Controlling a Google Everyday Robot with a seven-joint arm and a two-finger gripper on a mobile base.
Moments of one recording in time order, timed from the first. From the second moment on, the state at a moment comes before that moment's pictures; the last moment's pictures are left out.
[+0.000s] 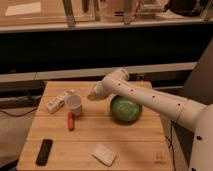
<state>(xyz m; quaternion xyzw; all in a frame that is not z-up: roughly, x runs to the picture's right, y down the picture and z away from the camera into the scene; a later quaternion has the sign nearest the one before) -0.080 0.054 0.823 0.00 -0.33 -0.48 0.81</state>
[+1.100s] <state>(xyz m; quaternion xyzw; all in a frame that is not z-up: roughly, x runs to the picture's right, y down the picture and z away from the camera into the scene) -0.072 0.049 0.818 -0.04 -0.36 -0.46 0.81</state>
